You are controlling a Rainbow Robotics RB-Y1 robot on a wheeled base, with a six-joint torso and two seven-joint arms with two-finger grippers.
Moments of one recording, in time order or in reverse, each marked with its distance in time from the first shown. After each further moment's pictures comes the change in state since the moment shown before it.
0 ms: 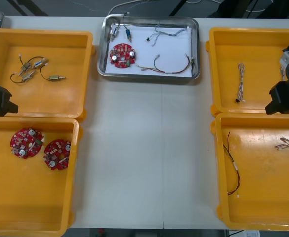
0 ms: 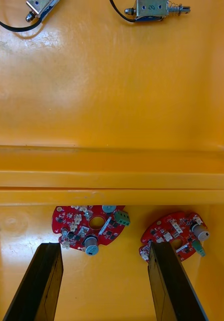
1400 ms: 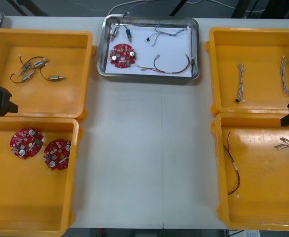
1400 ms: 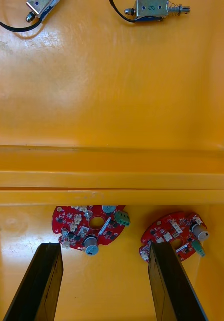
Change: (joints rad) right arm 0.279 0.114 -0.271 -0.095 0.131 0.015 0.000; left arm 0.000 0.000 0.000 0.000 0.000 0.000 0.000
